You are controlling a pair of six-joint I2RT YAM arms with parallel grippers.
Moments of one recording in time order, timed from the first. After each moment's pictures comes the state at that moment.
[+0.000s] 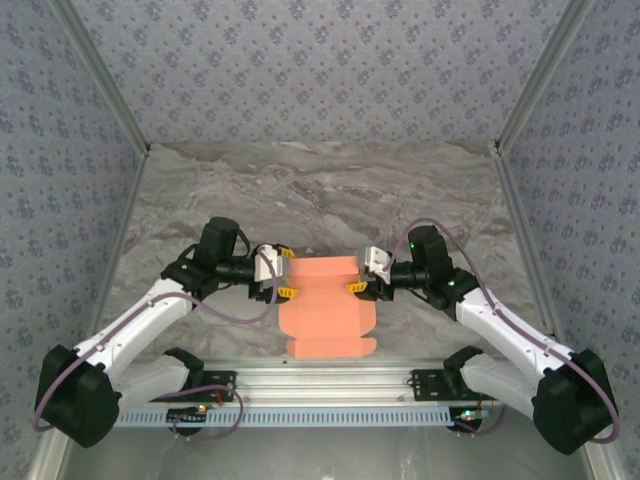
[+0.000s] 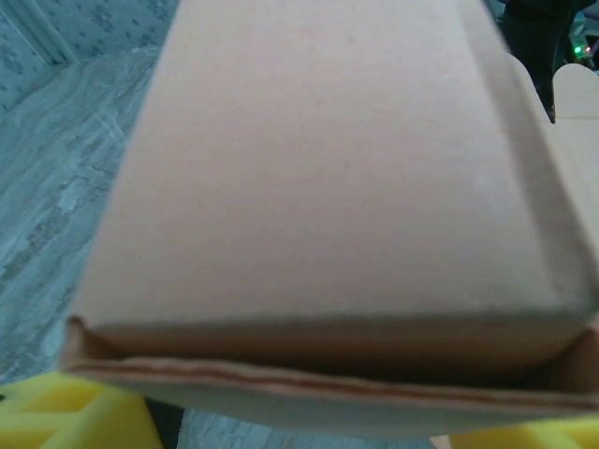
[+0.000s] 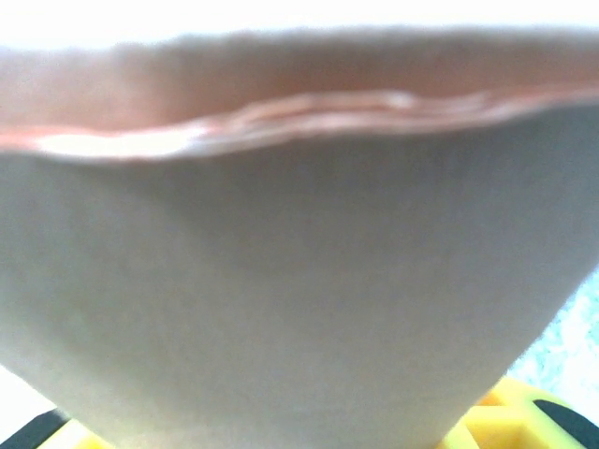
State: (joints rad) left arm -0.51 1.06 0.70 -0.34 0.81 0.78; right arm 0.51 1.00 0.57 -0.13 -0.79 -0.59
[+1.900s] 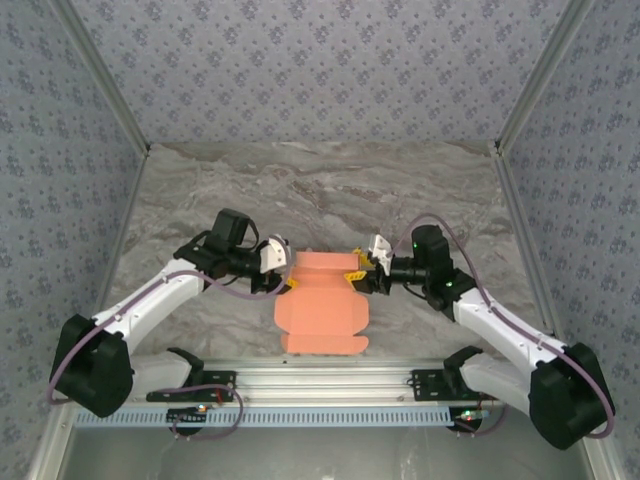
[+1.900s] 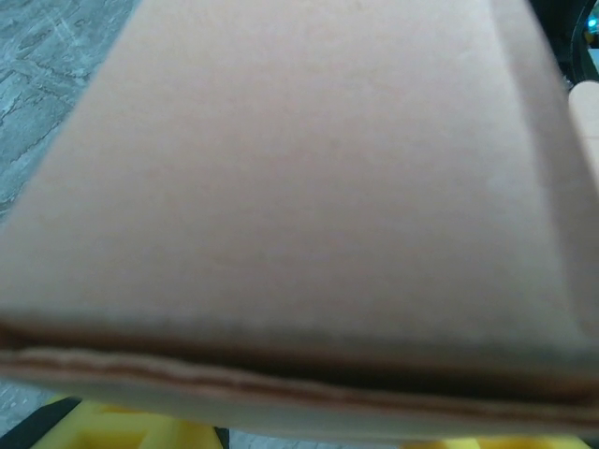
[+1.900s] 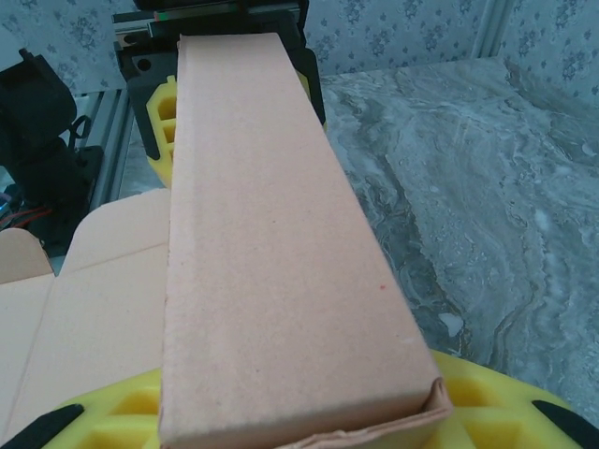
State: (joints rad) left arm -0.50 1.22 0.80 -0.48 0.76 0.76; right arm 0.48 1.04 0.53 0.09 -0.80 -0.34
